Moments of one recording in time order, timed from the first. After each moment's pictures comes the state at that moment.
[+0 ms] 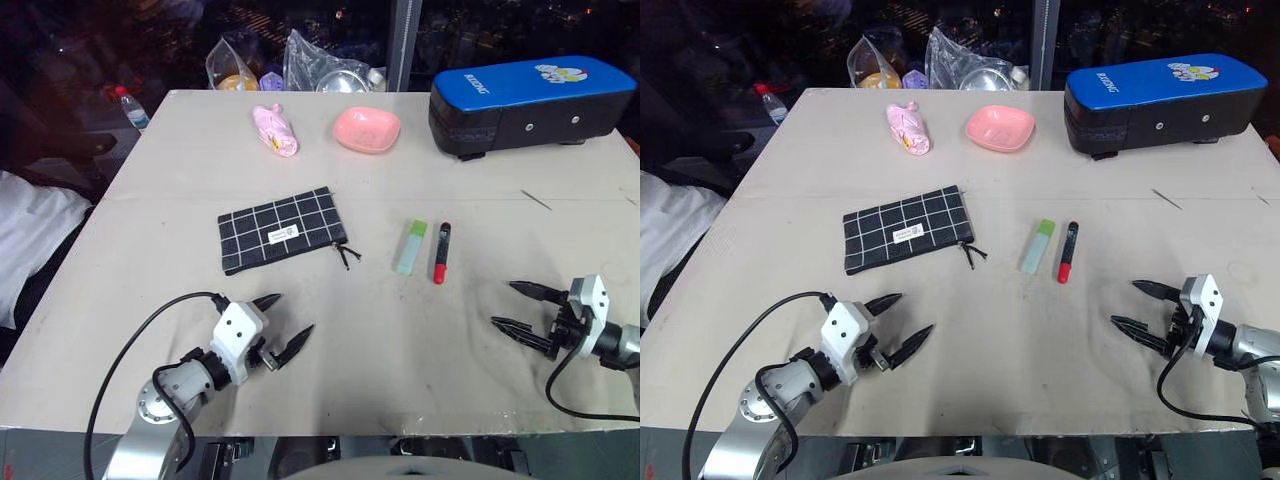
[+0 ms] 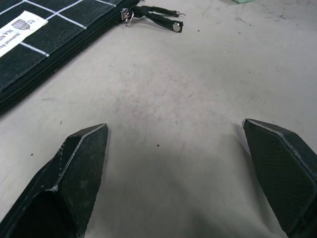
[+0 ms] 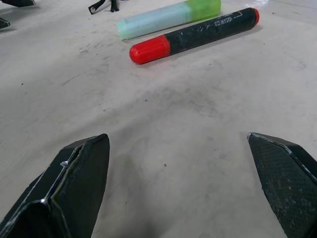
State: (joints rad) left arm 0.34 0.52 0.04 -0.38 -0.22 0.09 -0.66; right arm 0.03 -0.70 -0.23 0.26 0.47 -0.05 1.25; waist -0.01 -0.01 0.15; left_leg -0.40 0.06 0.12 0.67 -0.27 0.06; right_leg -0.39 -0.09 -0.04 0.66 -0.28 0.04
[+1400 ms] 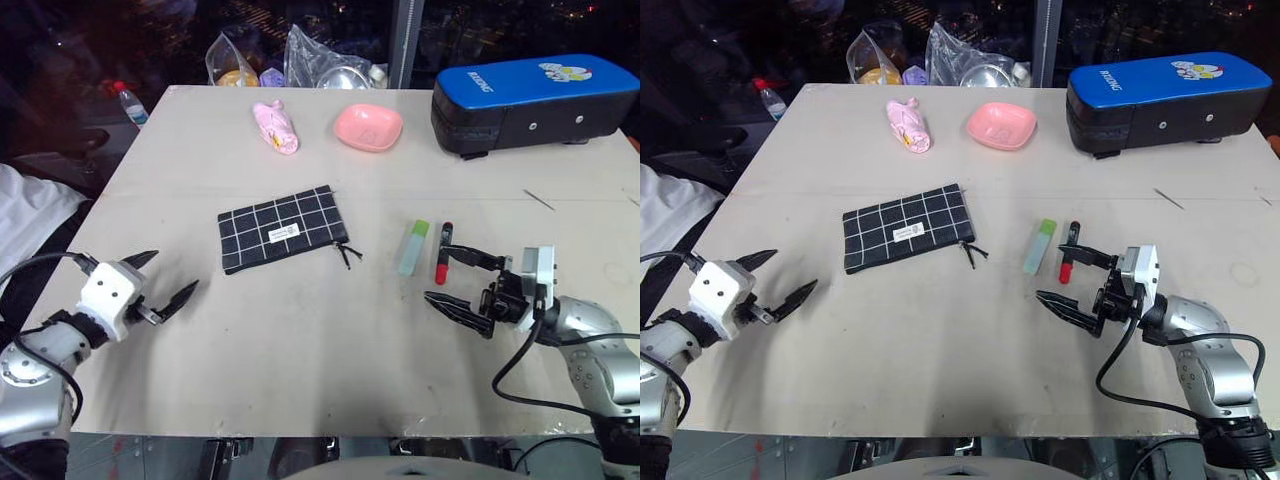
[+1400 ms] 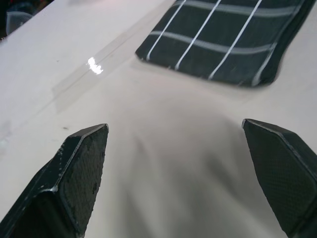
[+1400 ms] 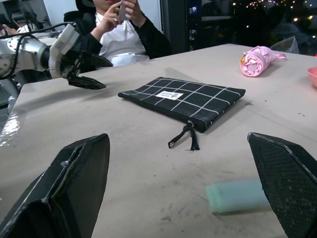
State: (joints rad) left arm 0.06 0.82 0.39 0.32 -0.18 -0.34 -0.84; right arm -0.03 -0.52 -0.08 -0.24 0.59 0.14 1.08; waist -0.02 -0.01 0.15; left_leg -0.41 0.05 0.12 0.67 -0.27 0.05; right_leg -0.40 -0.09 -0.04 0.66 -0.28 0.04
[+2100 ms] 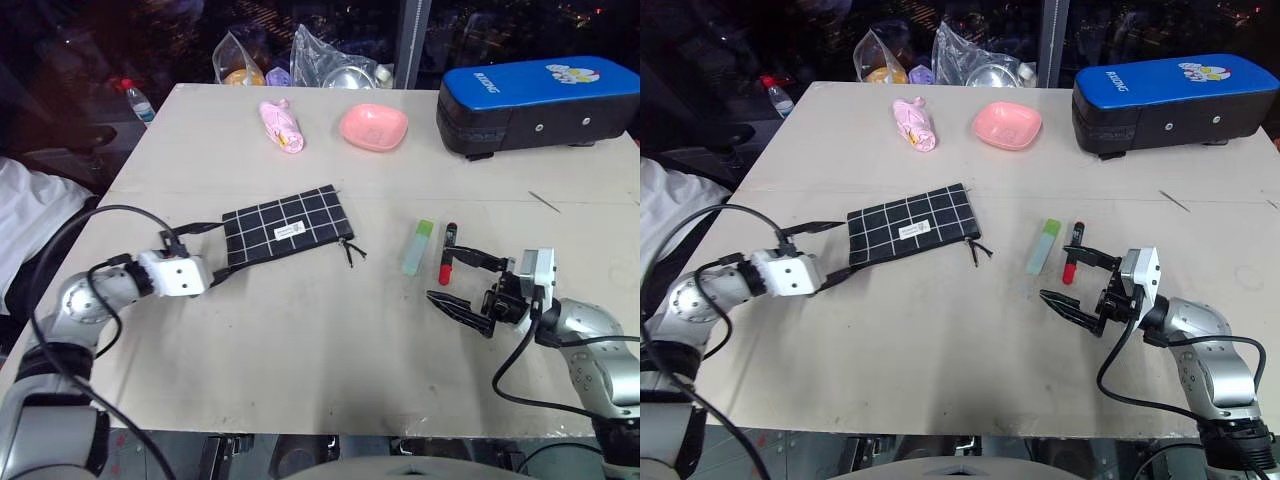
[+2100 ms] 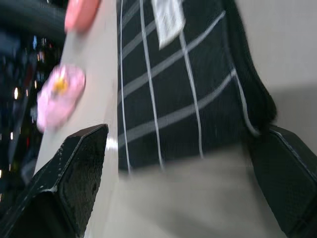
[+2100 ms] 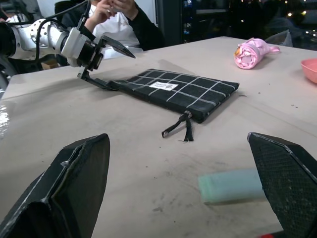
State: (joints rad) left arm -0.47 0.88 -0.03 0.89 0.21 -1.09 -0.72; right arm 0.00 -0.52 -0.09 -0.22 0.56 0.11 1.06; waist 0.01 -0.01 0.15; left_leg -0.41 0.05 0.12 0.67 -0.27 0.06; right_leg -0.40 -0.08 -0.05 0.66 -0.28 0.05
